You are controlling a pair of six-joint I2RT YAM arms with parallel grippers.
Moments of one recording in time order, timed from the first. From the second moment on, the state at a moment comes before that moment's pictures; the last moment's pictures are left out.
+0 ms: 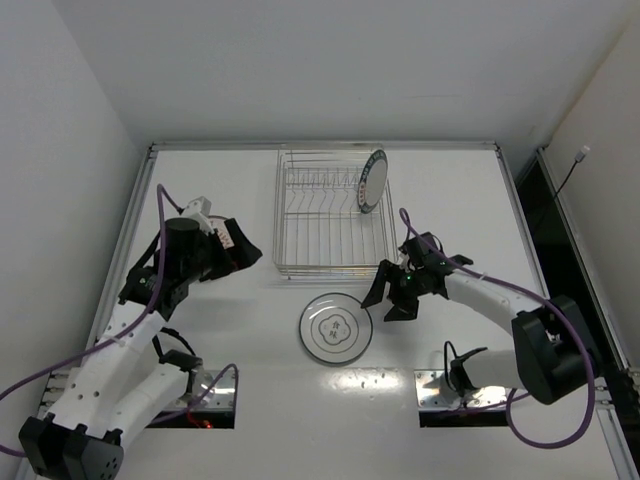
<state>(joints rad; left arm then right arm) -0.27 0.81 0.80 -0.59 0.12 -0.61 0.39 1.31 0.58 -0.44 -0.46 0.77</state>
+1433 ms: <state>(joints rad) -0.29 0.77 0.68 -0.51 0.24 -0.53 0.56 0.94 0.45 -0.48 -0.33 0.98</state>
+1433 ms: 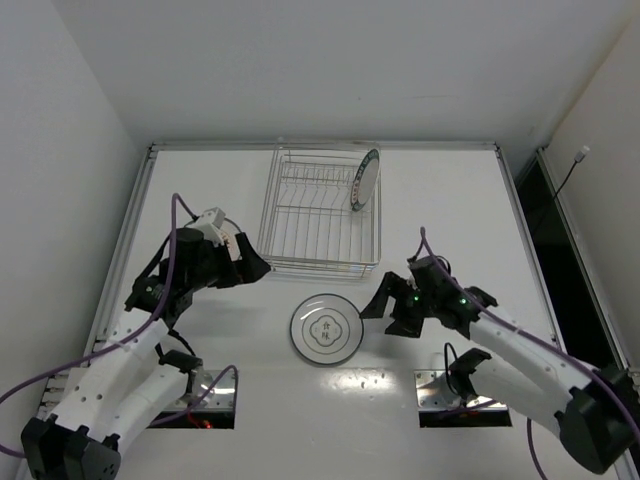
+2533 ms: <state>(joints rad) -0.66 1.26 0.47 -0.23 0.46 -0.74 0.72 1.14 0.48 -0.32 -0.21 1.14</state>
